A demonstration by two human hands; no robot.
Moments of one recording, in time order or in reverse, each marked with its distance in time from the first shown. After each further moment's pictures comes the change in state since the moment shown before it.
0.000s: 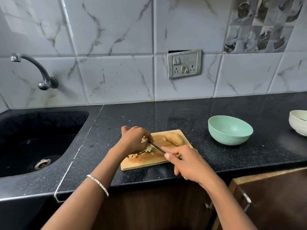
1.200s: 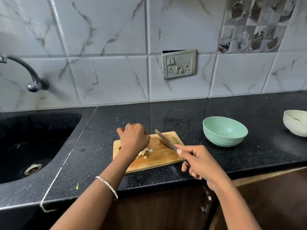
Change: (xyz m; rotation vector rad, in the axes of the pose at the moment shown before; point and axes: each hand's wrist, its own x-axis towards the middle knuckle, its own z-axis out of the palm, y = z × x) left_hand 0.025 0.034 0.014 -0.038 0.226 -0.347; right_hand 0.007 0.041 -0.024 0.440 0.122 0.162
